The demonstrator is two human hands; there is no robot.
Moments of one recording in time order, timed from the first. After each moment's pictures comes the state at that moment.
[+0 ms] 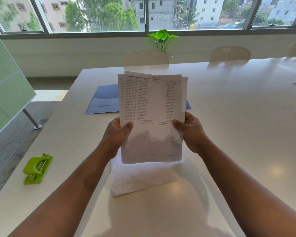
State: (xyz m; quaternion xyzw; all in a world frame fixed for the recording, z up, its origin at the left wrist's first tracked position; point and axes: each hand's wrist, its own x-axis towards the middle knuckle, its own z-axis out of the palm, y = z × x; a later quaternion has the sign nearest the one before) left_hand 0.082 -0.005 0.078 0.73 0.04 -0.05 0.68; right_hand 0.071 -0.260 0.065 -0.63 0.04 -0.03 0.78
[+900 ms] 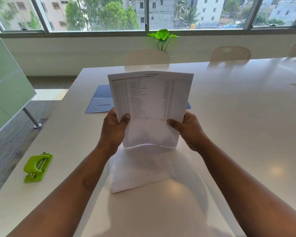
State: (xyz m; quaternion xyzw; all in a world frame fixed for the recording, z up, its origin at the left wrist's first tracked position) left_hand 0.079 -0.006 0.086 0.76 -0.05 0.12 0.64; right_hand 0.068 -0.253 0.074 -0.69 -0.03 -0.06 0.72
